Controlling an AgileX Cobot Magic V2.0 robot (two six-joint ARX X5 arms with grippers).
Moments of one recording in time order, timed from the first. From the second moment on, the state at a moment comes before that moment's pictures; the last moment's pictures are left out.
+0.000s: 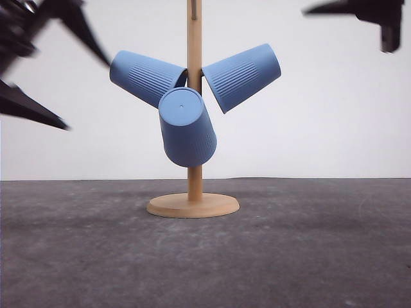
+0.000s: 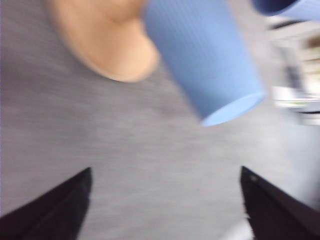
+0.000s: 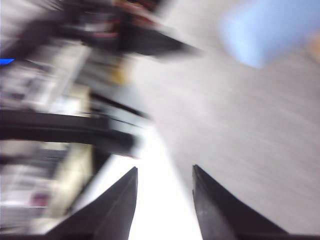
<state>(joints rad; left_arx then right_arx) -0.22 1.16 0.89 -0.52 0.58 -0.48 0.15 1.27 1.12 -0.97 -1.14 -0.12</state>
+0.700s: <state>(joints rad) -0.10 0.70 0.61 -0.54 0.32 -0.12 0.03 0.98 0.73 -0.56 -0.38 -0.09</state>
